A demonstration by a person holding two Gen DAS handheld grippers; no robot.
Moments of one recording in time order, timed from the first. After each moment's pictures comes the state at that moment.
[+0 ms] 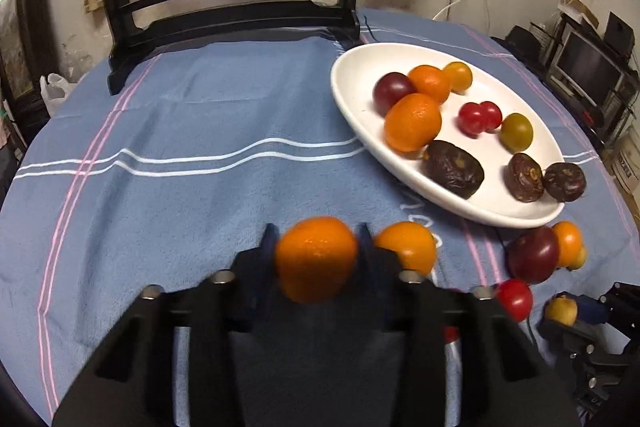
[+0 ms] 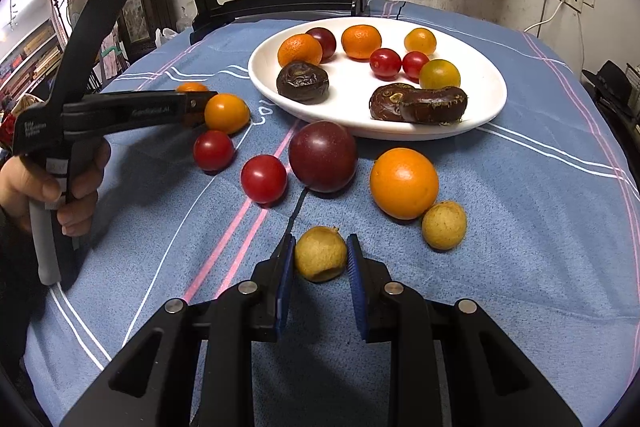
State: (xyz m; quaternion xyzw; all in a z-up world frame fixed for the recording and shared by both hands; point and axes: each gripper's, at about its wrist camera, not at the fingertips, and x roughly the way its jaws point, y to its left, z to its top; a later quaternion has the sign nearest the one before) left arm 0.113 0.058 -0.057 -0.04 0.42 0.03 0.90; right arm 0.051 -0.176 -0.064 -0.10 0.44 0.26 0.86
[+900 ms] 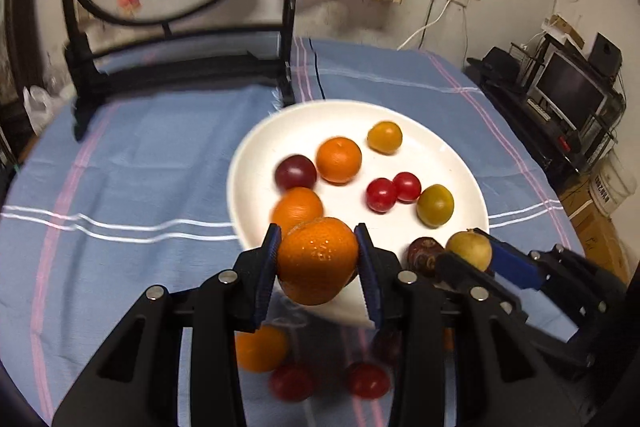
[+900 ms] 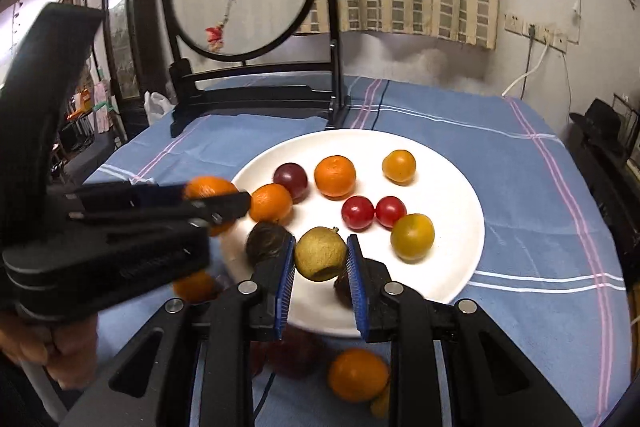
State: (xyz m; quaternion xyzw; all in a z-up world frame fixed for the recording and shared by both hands) left arm 0.162 -0.005 0.004 -0.07 0.42 0.00 0.91; right arm 0.127 -0.162 -0.001 -0.06 0.34 0.25 0.90
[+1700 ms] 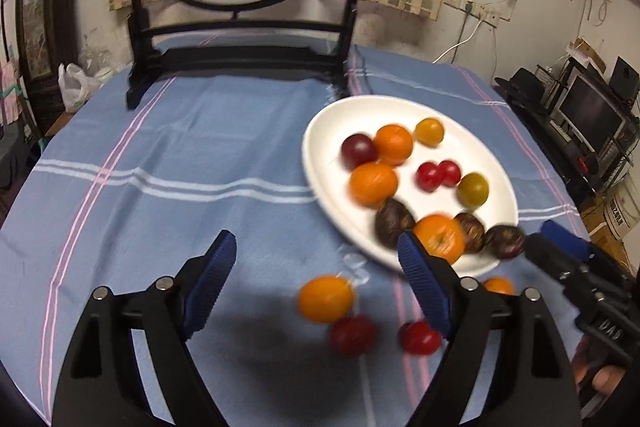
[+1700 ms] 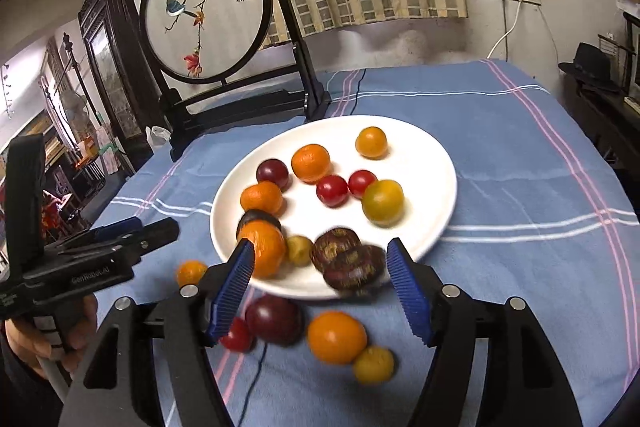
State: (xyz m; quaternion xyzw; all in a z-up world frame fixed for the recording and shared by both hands) left arm 0.096 0.035 -0.006 -0.09 0.39 0.06 0.91; right arm 0.107 -0.216 -0.012 0.03 0.36 0.25 0.90
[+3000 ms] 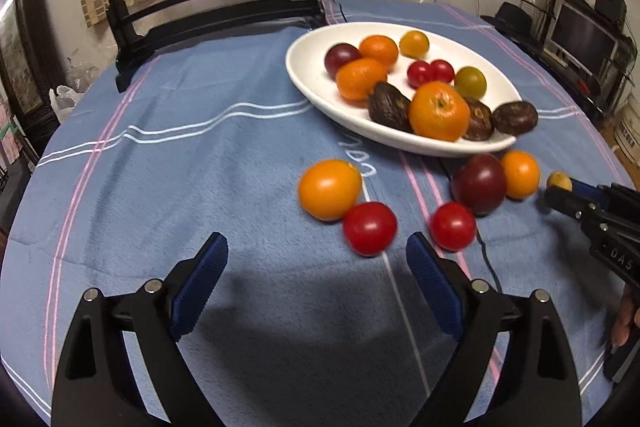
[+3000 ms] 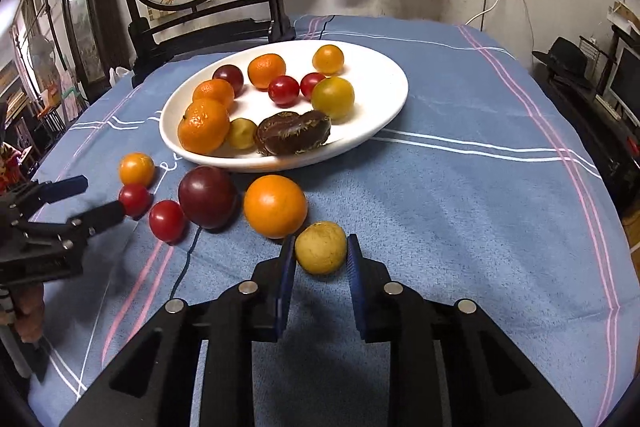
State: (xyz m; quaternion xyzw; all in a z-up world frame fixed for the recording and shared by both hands) left arm 0.063 0.009 -0.053 0.00 0.44 0.03 0.90; right arm 0.075 -0.234 -0.056 -0.06 0.42 0.19 0.89
